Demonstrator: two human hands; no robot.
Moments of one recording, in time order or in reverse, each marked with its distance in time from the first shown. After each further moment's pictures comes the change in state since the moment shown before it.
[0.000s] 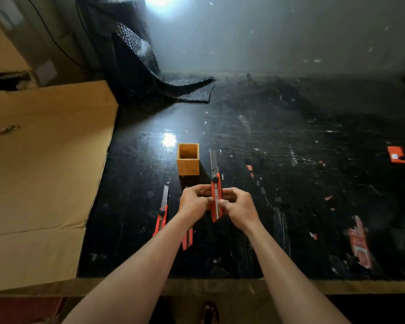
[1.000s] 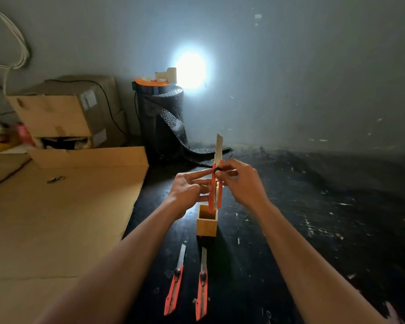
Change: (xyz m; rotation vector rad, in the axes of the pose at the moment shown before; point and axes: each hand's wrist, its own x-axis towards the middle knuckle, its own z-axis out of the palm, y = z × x) left_hand -0.032 0.180 -0.103 -0.212 -0.005 0.368; right_hand 0.037 -0.225 -0.017 -0.263 0.144 -0.654
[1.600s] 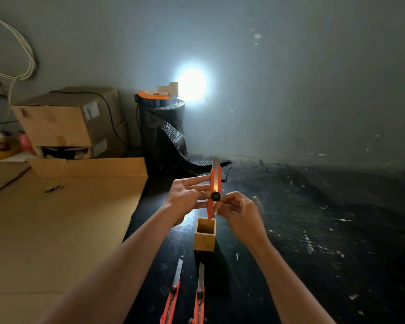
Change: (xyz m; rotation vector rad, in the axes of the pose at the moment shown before) left_hand 0.008 0.018 0.000 -0.057 0.014 0.000; right_hand -0.041 0.012 0.007 0.279 -0.051 0.149
